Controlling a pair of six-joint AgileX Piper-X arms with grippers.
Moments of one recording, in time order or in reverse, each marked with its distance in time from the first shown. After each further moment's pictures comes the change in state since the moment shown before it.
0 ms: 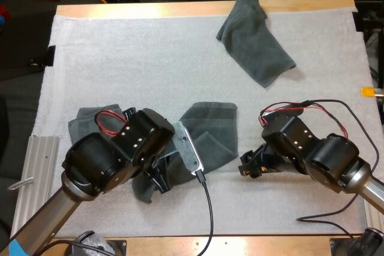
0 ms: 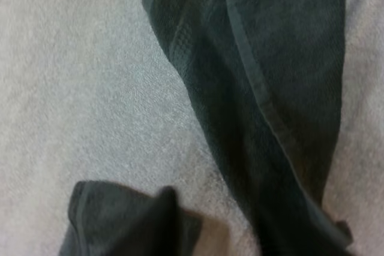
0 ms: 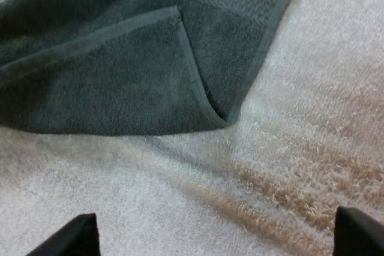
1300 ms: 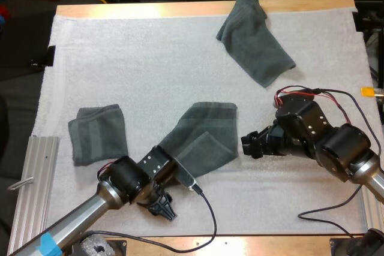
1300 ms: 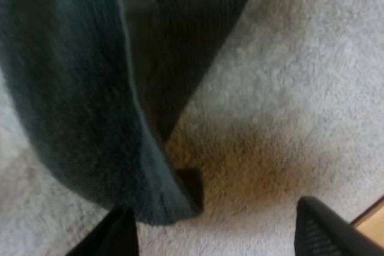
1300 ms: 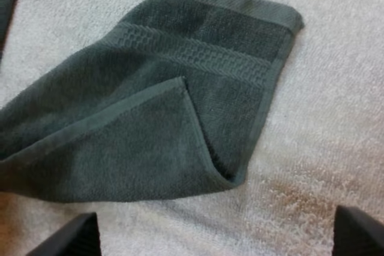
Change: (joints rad) left arm 0.000 0.000 0.552 -0.182 0.143 -0.412; right arm -0.127 -0.002 0.000 -0.110 -0.098 0.000
